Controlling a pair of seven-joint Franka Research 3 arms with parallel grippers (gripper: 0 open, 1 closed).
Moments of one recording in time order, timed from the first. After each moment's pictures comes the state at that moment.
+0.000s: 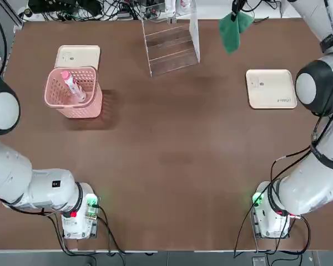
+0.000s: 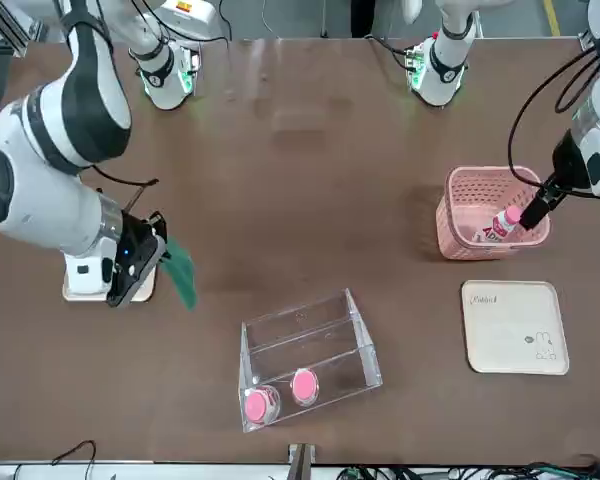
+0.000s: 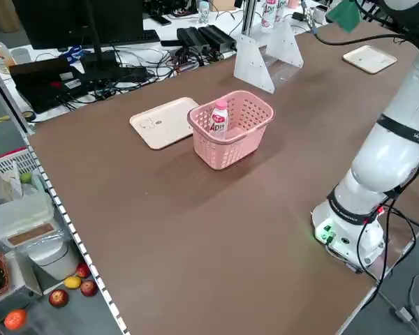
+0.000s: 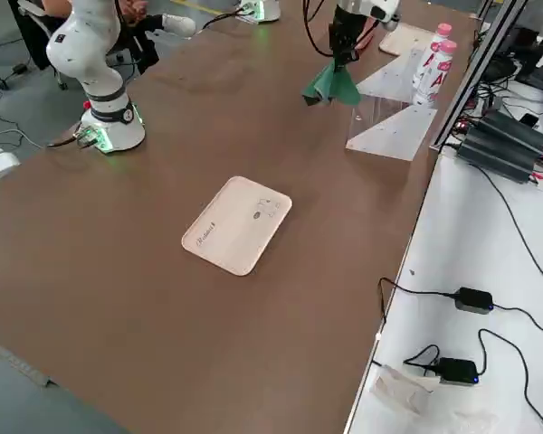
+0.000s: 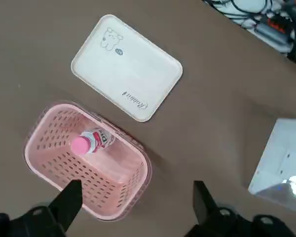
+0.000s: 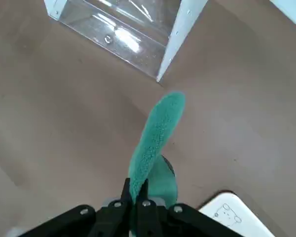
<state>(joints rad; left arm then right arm) 0.06 0.09 -0.22 -1.47 0.14 1.61 -0.69 0.32 0.41 -0.09 -1.25 0.21 1.62 -0.55</state>
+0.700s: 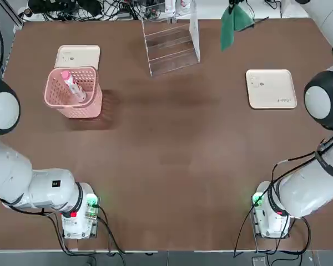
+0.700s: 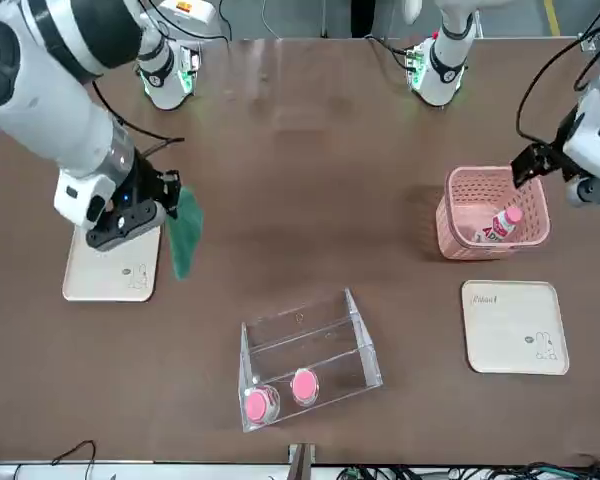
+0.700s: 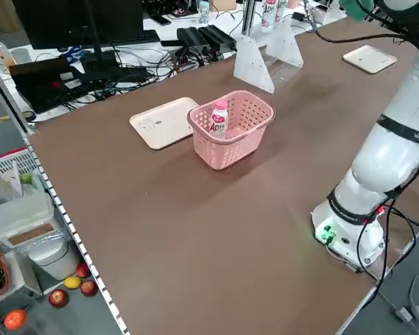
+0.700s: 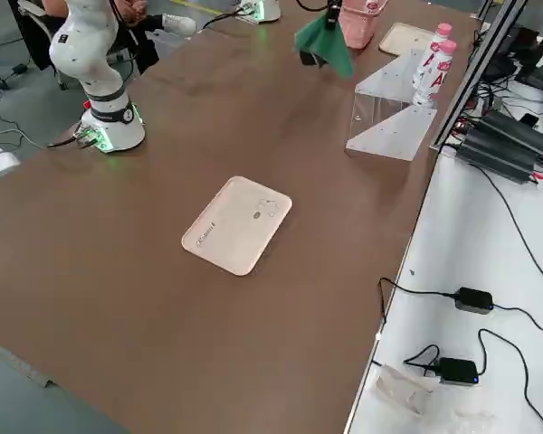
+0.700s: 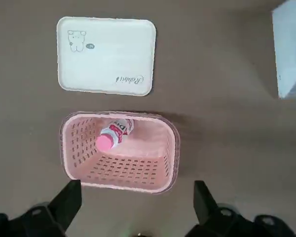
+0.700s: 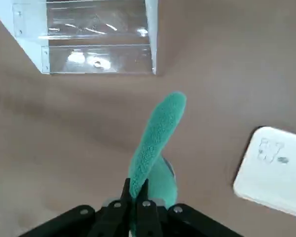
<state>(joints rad) 0.06 0.10 -0.23 -1.40 0.12 1.44 -0.14 0.41 0.29 -0.05 -1.26 0.18 1.55 0.10</state>
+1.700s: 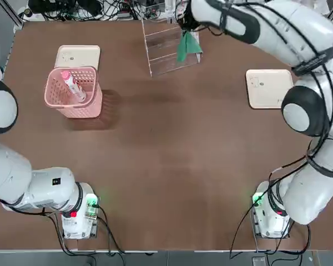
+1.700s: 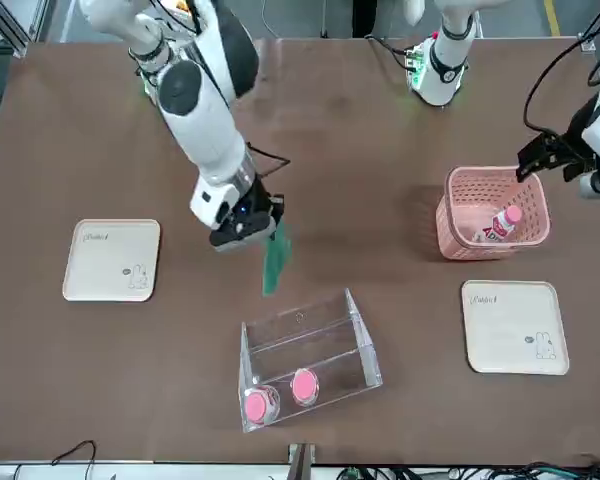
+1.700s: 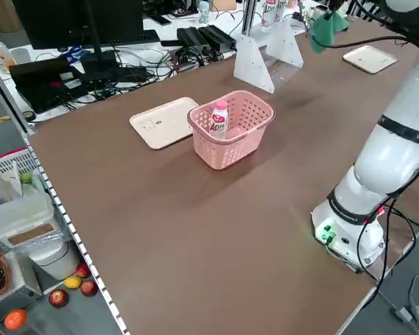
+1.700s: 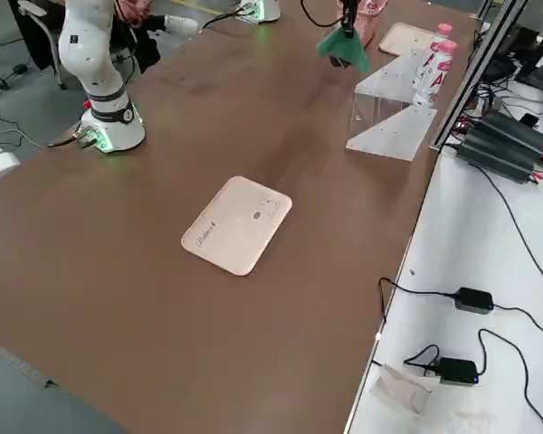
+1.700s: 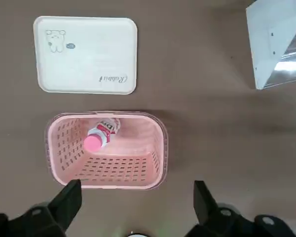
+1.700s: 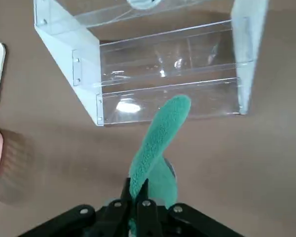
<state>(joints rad) 0.12 0.08 -0.23 -1.40 0.03 1.44 -0.11 0.67 0.44 -0.04 -1.43 0.19 2.15 0.38</state>
